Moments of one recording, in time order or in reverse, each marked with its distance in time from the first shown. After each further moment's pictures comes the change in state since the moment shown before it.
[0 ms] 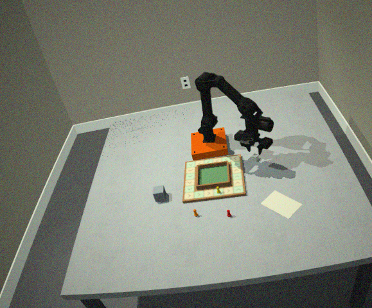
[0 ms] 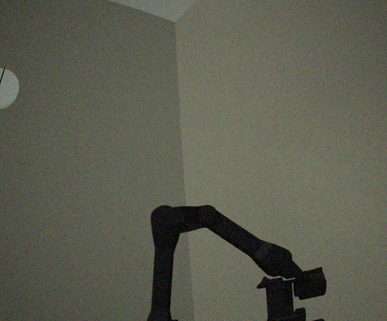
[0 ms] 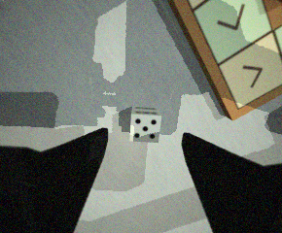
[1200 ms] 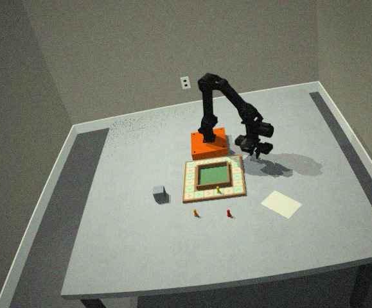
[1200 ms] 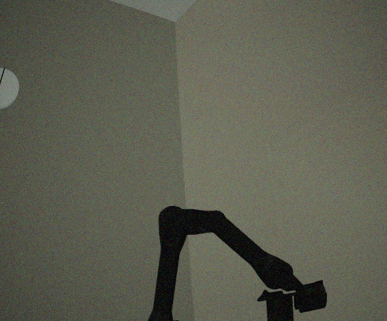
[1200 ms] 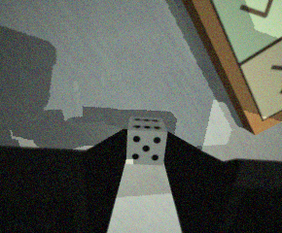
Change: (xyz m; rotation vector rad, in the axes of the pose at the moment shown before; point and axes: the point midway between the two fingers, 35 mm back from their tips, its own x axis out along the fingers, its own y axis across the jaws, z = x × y) arm 0.031 -0.002 0.000 0.006 0.000 -0.004
